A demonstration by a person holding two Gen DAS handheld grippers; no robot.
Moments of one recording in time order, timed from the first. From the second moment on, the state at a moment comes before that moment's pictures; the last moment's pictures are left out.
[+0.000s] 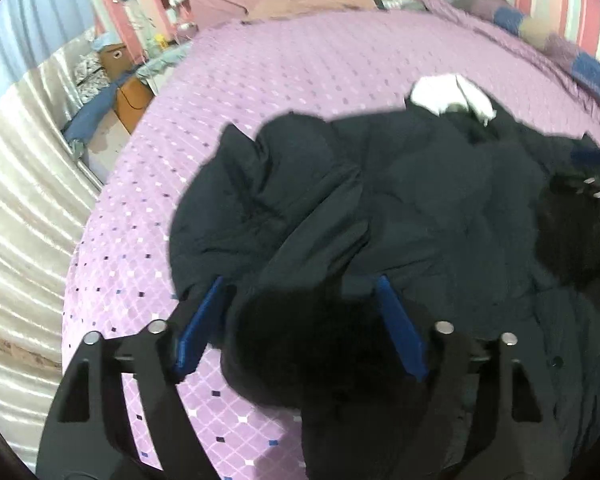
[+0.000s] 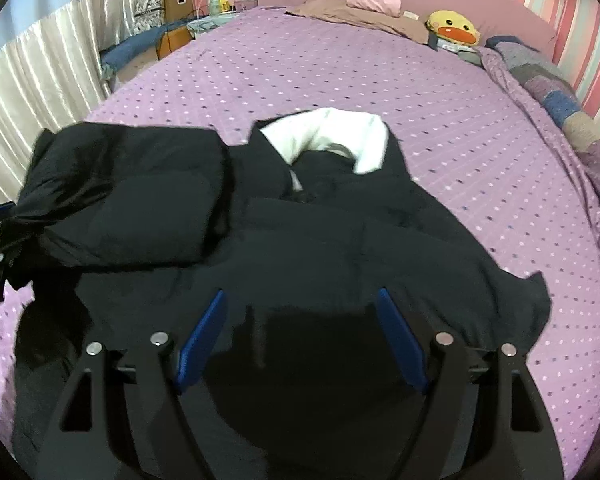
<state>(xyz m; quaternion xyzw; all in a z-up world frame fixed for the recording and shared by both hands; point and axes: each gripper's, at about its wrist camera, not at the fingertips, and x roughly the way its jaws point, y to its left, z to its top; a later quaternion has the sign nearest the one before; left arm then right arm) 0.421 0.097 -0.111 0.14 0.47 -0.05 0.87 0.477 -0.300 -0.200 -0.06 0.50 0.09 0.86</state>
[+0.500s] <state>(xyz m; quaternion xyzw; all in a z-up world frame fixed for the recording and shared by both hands) 0.441 0.149 -0.155 0.15 0.50 0.01 0.85 0.542 -0.220 -0.251 0.01 0.56 0.17 0.81</state>
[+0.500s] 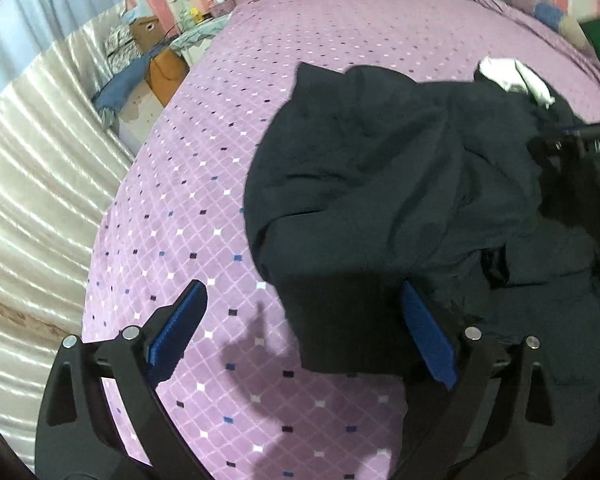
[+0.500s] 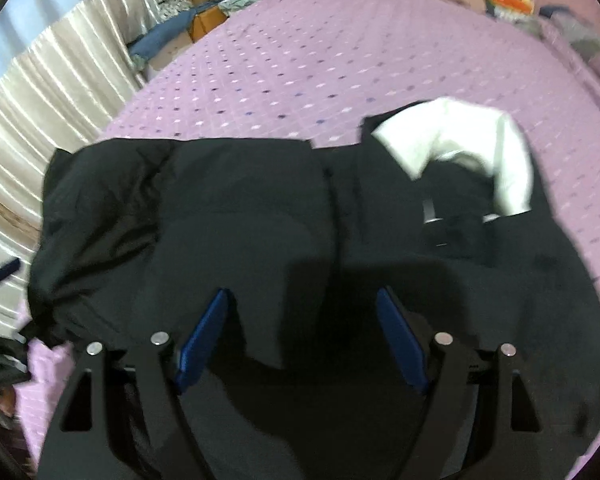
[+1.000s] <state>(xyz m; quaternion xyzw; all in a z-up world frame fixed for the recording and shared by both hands) 0.457 0.113 -0.143 0.14 0.52 -0.04 0.84 0.489 -0.239 -0.175 -0.07 0.47 0.15 0.87</state>
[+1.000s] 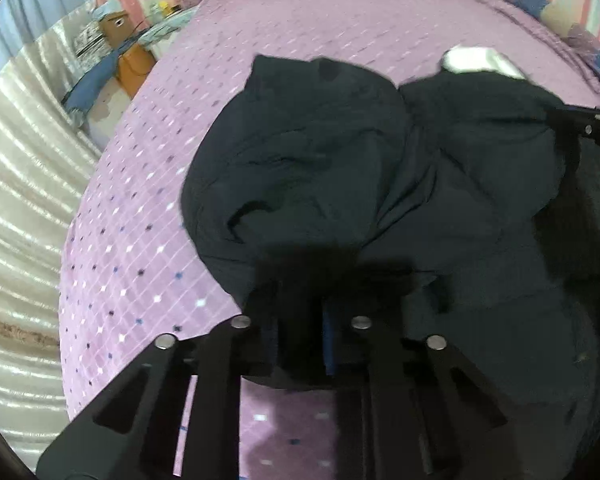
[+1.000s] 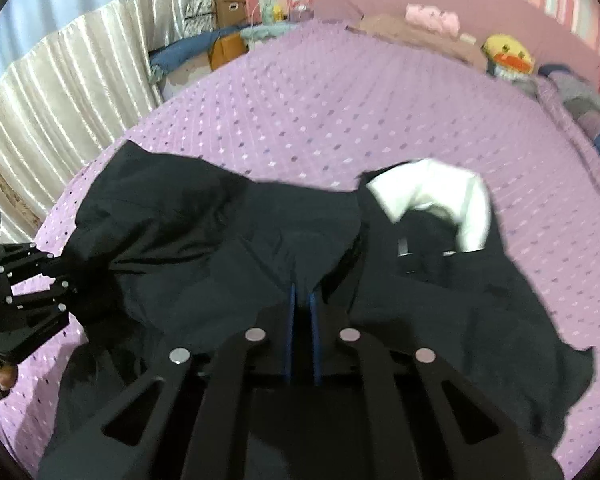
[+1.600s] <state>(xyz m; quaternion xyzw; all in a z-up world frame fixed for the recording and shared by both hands) 0.420 -0.097 -0.137 0.18 0.51 -0.18 0.82 0.416 -0.475 -0.169 -0.02 0.48 -0.03 0.88</state>
